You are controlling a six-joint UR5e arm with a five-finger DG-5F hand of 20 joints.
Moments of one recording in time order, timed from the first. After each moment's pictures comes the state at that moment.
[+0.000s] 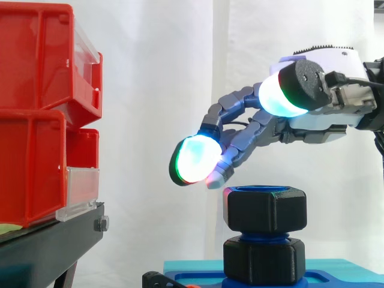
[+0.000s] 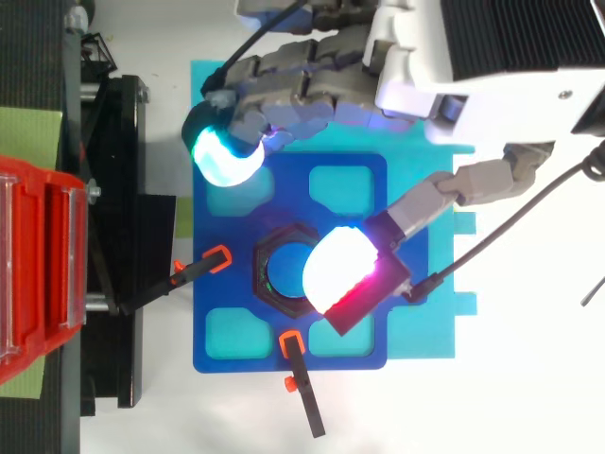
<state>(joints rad) 0.03 -2.20 -1.18 -2.89 -1.66 -1.08</state>
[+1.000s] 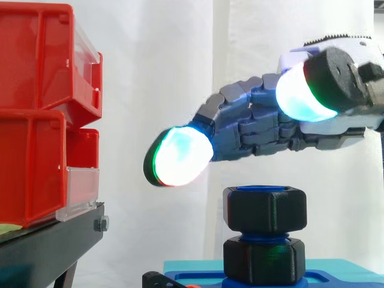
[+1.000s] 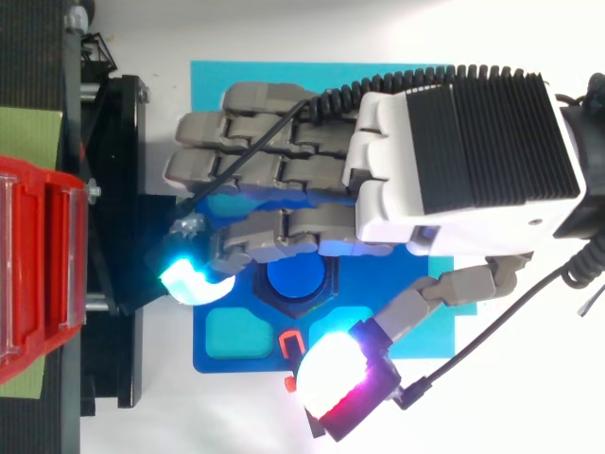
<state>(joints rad) 0.11 -2.20 -1.19 -2.91 -1.62 -1.08</state>
